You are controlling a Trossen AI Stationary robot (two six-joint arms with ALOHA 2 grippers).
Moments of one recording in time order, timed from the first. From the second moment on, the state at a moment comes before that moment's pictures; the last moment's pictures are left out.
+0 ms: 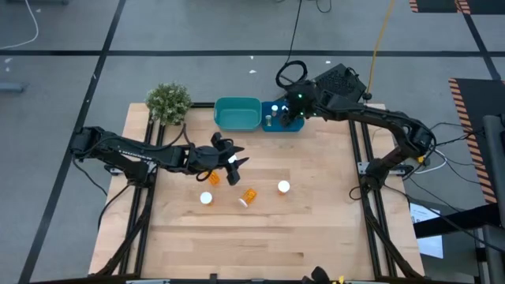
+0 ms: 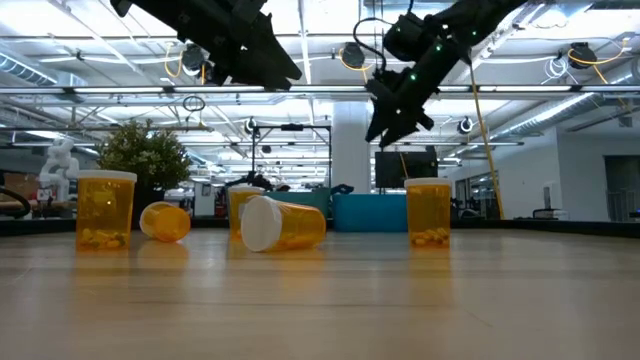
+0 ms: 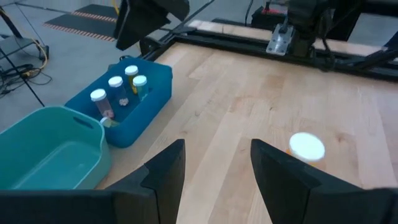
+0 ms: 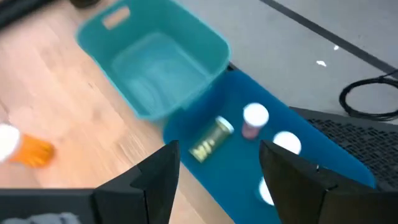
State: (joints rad) left arm -0.08 1.36 0.86 0.05 -0.44 -0.19; right arm -0.58 1.53 1.15 -0.37 0.03 0.19
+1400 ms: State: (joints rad) left arm -0.02 1.36 0.86 0.01 -0.44 -0.19; right arm -0.63 1.98 1.47 -0.49 -0.09 0.31
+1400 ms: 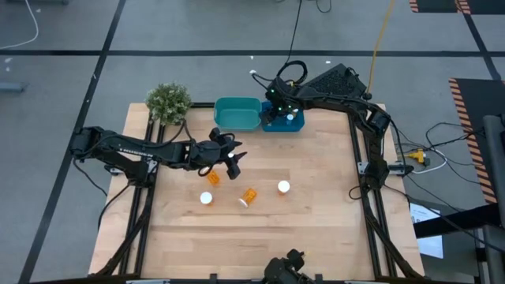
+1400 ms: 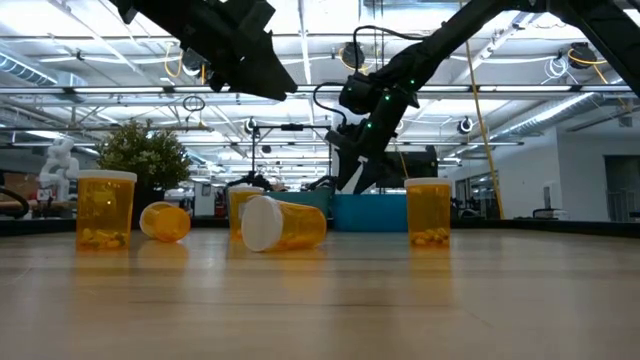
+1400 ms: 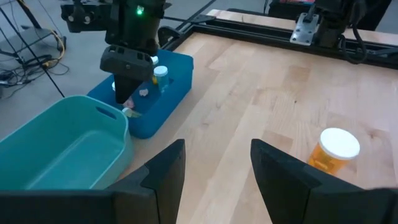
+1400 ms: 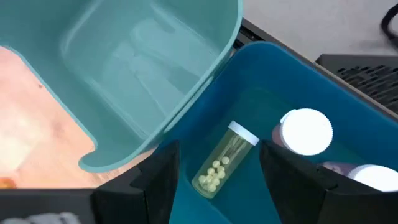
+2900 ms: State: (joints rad) left arm -0.03 1.28 0.86 -0.07 -0.45 -0.14; right arm -0.44 1.82 1.47 -0.61 0.05 0.37
